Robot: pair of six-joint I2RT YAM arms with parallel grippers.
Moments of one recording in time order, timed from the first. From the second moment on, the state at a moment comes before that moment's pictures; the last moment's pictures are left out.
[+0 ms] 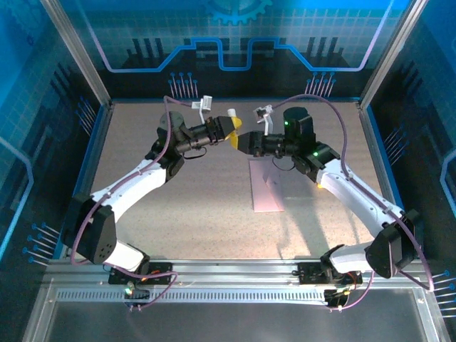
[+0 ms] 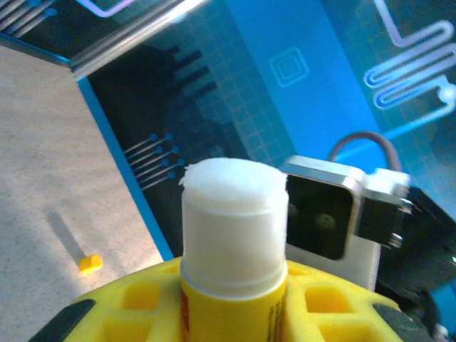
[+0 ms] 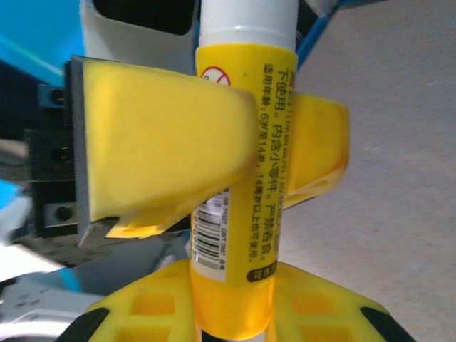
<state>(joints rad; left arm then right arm) -0.44 1.46 1.06 0.45 0.67 -1.12 0.54 1.36 1.22 -0.23 -0.62 0.61</state>
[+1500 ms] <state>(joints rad) -0.45 1.39 1.08 0.26 0.52 -1.11 0.50 1.23 1.26 -0.39 -0.34 0.54</state>
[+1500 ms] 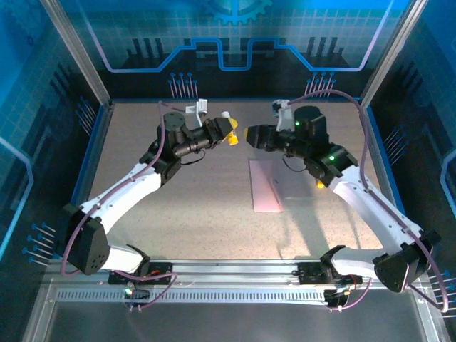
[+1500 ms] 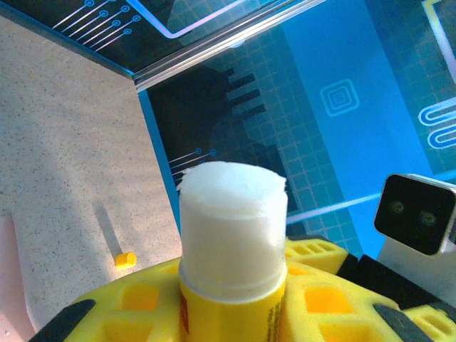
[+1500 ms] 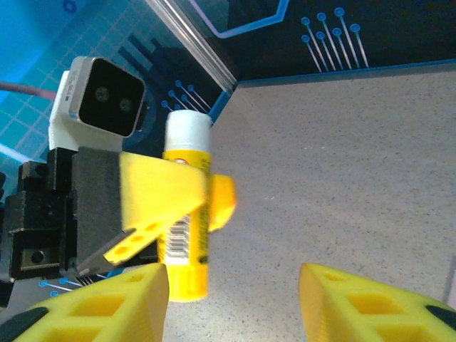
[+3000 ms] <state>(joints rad) -0.43 1.48 1.05 0.52 0.67 -1.11 0.46 1.25 1.14 -0.27 -0.66 0.60</state>
